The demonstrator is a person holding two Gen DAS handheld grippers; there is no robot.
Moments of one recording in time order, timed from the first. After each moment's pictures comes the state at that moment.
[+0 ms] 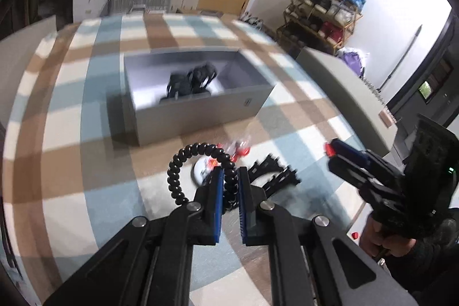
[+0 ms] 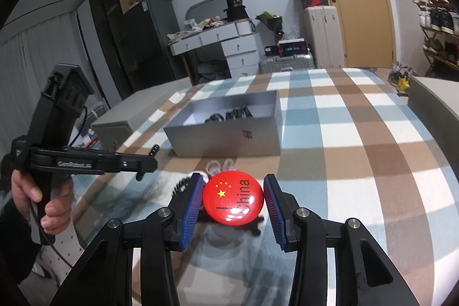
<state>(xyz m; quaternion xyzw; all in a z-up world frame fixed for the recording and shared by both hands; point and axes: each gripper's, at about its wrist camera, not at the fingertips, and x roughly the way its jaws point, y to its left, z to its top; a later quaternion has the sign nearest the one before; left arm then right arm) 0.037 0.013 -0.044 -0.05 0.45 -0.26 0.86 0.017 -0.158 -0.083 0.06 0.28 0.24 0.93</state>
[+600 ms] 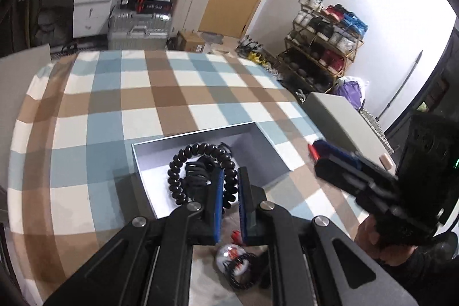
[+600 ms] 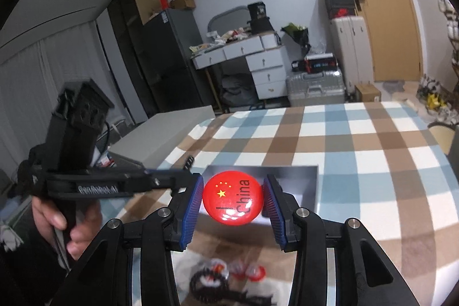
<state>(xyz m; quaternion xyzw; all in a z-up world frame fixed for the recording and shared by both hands) 0.120 0.026 -0.032 -0.09 0.42 -0.26 0.87 0.125 -0.118 -0.032 0.08 0.27 0.30 0.91</state>
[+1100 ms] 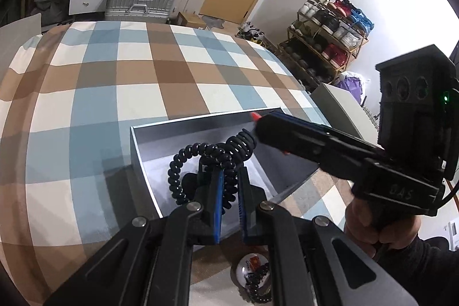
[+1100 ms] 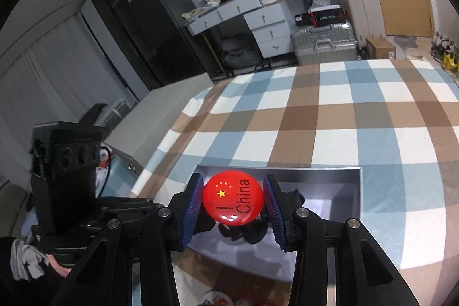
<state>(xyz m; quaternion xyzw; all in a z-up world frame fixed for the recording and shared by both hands) 0.139 0.033 -0.061 -0.11 0.45 -0.27 0.85 0.199 -0.077 -0.067 0.09 0.38 0.31 0.87</state>
